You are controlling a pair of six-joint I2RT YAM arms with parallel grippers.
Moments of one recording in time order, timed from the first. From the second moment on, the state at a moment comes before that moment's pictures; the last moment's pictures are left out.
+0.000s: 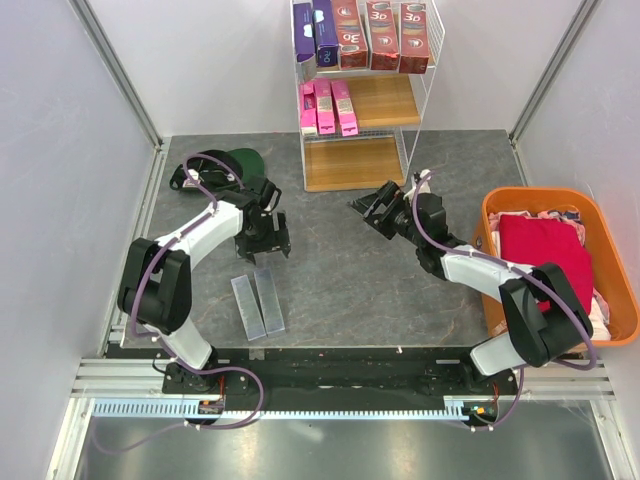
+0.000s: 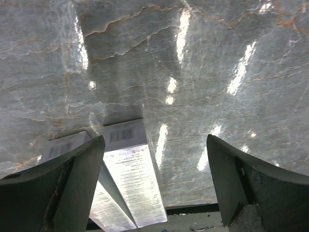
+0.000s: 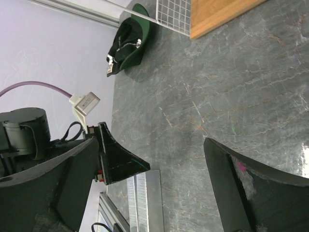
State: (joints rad) left arm -0.37 1.67 1.18 -0.80 0.00 -0.53; right arm 0.43 1.47 0.71 0.52 -0.21 1.03
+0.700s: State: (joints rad) left arm -0.37 1.79 1.18 -0.89 -0.02 -0.49; right arm 0.43 1.52 0.69 0.54 -0.24 1.05
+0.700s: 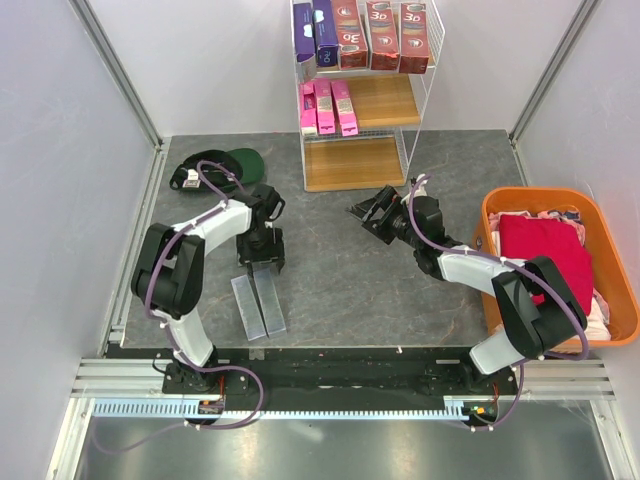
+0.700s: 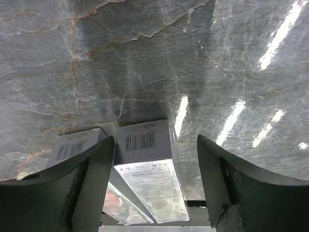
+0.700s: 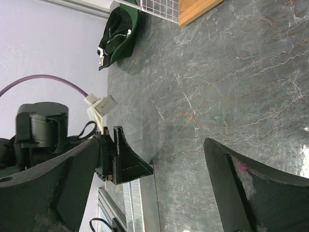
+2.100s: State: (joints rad) left arm -0.32 1.65 1.05 -0.38 0.38 -0.55; right arm 0.49 1.42 0.70 0.37 -0.17 0.93
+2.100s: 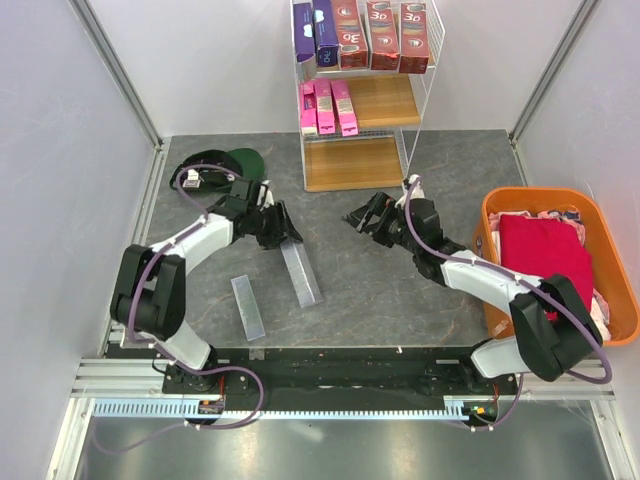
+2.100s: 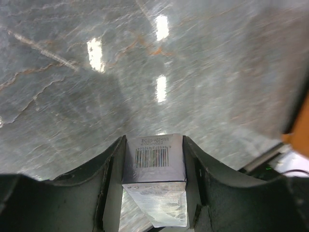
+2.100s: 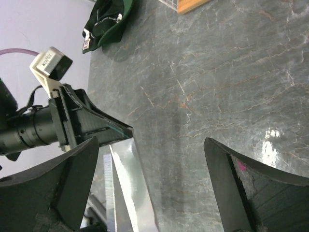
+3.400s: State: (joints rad) left arm 0.07 1.56 0.42 0.98 0.90 -1.37; right arm 1.05 1.41 0.63 0.45 0.10 0.61
